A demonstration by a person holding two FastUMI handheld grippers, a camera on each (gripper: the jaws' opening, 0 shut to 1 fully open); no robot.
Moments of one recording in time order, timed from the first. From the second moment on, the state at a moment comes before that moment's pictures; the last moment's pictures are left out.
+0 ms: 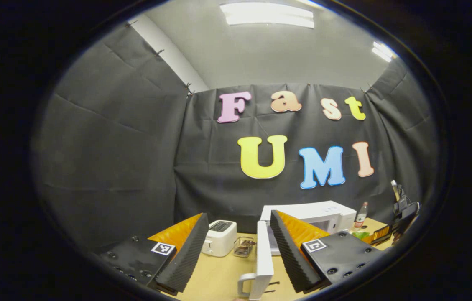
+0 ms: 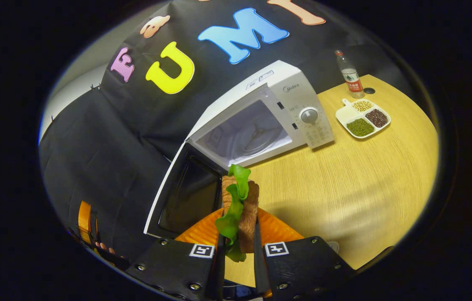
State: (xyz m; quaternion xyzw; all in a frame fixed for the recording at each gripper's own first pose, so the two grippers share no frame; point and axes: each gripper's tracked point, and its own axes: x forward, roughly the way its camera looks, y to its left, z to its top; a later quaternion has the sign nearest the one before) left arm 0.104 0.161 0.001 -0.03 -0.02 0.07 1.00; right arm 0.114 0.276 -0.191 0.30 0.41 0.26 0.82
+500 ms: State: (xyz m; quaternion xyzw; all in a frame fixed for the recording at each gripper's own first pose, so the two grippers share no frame) left arm 0.147 0.219 -0.026 -0.03 -0.01 0.08 1.00; right arm 0.200 0.335 -0.206 0.31 0.35 0.21 0.86
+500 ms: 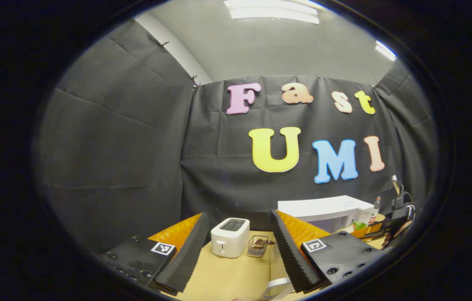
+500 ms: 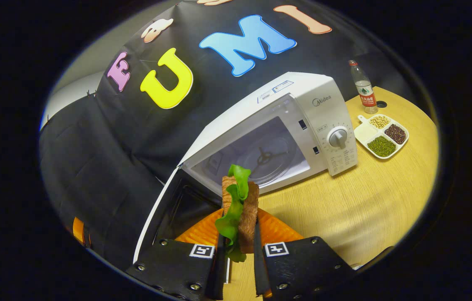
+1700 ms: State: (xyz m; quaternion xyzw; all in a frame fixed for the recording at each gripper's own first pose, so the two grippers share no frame) left arm 0.185 0.297 -0.091 -0.01 0.06 0.11 0.99; right arm 0.351 0.408 -0.289 0.35 0.27 0.11 0.89
